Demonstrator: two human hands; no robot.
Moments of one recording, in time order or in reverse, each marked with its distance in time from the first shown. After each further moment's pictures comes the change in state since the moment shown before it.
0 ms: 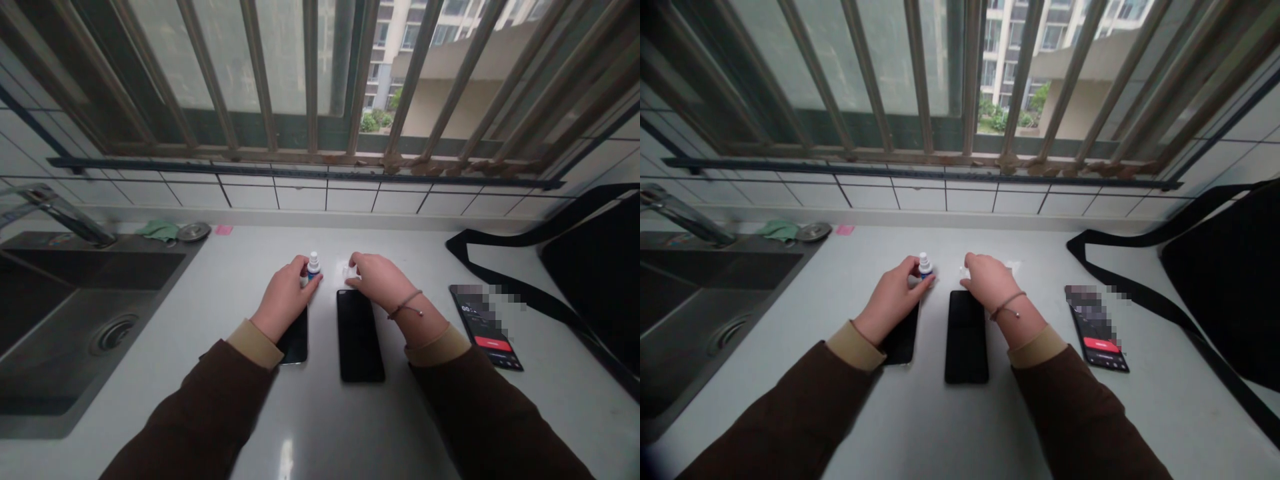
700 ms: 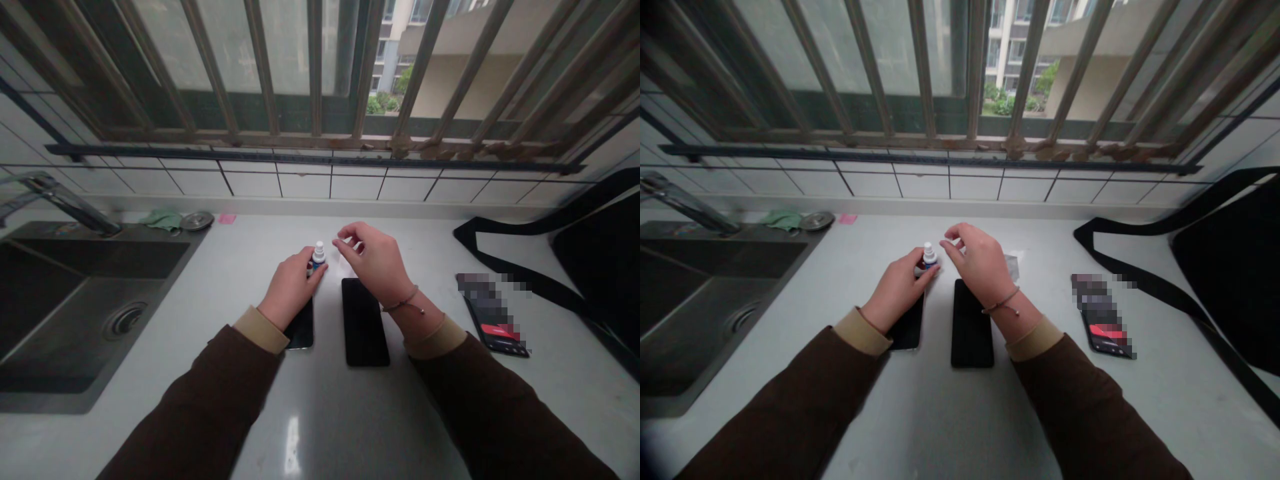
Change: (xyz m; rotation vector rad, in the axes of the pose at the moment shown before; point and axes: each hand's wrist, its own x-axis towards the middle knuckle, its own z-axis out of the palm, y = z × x) left_hand -0.002 -0.001 0.004 0.050 -0.020 0.057; right_hand -0.005 -0.038 -0.011 0.446 0.464 -0.139
